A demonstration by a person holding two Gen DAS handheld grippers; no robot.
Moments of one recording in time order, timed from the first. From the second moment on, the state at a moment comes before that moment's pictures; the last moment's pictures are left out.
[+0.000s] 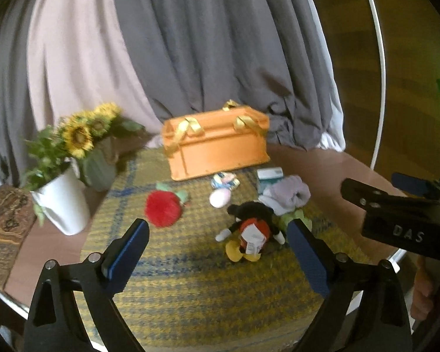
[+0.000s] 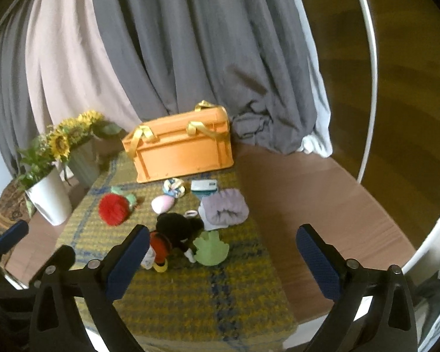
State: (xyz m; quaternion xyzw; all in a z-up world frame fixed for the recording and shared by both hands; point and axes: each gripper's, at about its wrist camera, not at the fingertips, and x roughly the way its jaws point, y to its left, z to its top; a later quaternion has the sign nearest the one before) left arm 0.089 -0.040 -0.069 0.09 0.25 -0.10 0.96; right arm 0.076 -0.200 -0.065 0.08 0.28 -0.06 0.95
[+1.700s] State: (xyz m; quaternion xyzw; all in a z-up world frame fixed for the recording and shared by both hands) left arm 0.195 -0.061 -0.160 0.07 0.31 -0.21 0.93; right arm 0.183 -0.187 -0.164 0.06 0.38 0.01 0.92
